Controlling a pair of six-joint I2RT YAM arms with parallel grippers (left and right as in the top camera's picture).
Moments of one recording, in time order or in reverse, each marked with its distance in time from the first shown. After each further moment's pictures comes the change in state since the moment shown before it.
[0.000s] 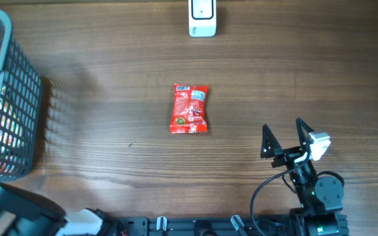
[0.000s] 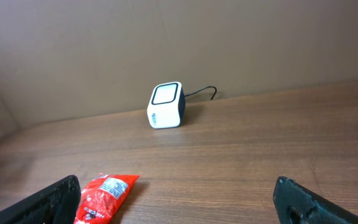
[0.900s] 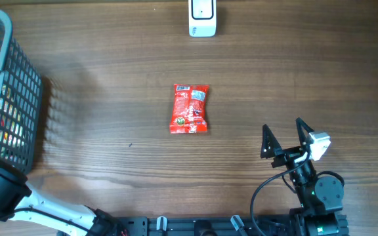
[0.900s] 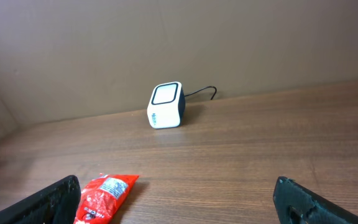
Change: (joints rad) left arm -0.018 0.422 0.014 0.296 0.161 0.183; right arm 0.000 0.000 0.000 0.000 0.000 0.000
